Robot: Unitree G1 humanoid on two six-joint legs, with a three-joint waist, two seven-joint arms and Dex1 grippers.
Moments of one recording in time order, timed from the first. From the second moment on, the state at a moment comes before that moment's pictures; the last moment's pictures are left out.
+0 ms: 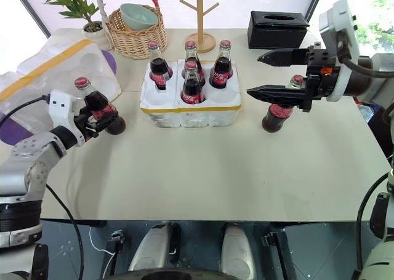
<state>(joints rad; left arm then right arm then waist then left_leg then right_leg) -0.31 0.65 0.28 -0.14 -0.45 0.68 -0.53 -0.76 -1.04 -0.17 -0.13 0.76 0.81 1.18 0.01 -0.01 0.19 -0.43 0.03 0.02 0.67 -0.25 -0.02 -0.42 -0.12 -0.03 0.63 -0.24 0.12</state>
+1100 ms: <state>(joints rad) -0.78 0.55 -0.06 0.24 -0.34 0.53 -0.80 -0.67 -1.03 -0.22 -0.19 0.77 0.82 1.08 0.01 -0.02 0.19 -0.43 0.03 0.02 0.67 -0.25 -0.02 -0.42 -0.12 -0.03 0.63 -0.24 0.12</state>
